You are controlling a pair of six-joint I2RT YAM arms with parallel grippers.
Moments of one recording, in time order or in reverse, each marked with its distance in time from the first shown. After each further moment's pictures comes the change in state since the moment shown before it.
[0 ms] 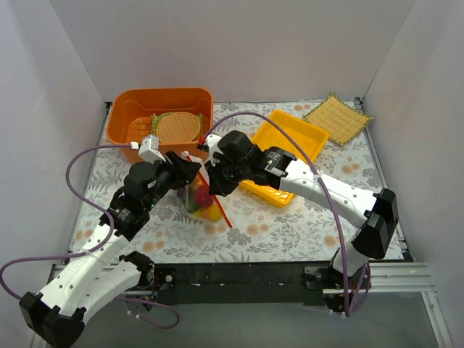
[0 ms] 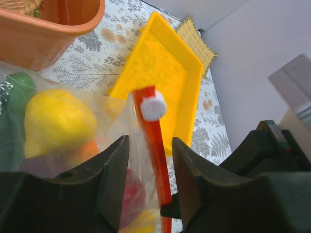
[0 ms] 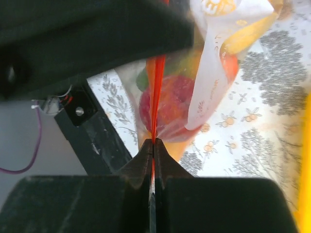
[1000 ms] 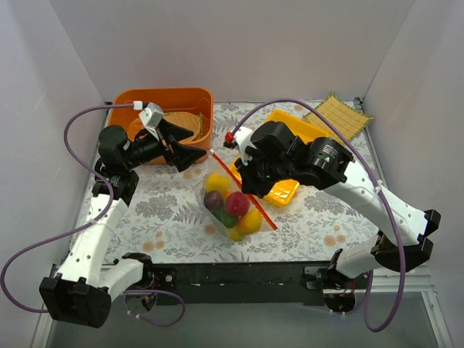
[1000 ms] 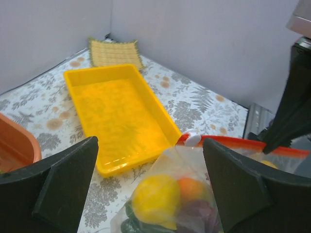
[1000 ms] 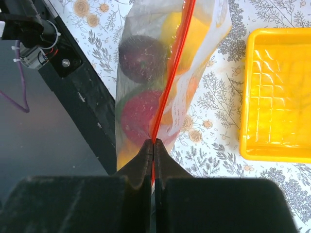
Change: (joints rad) left arm 0.330 0.225 0.241 0.244 0.907 0.550; right arm 0.035 -0.151 0.317 -0.548 0.162 -0.139
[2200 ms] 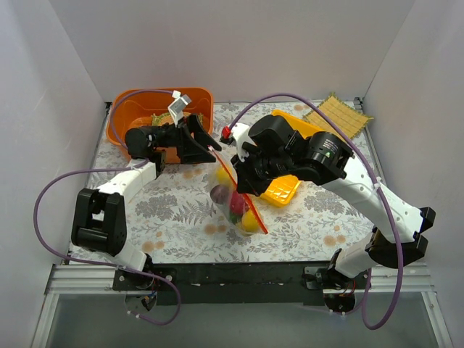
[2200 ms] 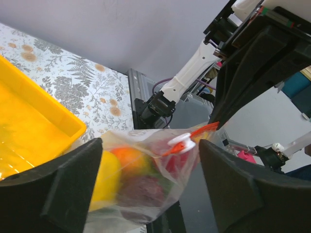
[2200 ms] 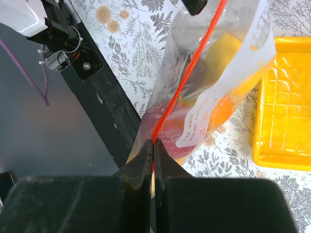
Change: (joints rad) left arm -0.018 0.557 0.002 1.310 0.591 -1.113; right arm 0.012 0.039 0.115 -0.048 -0.066 0.032
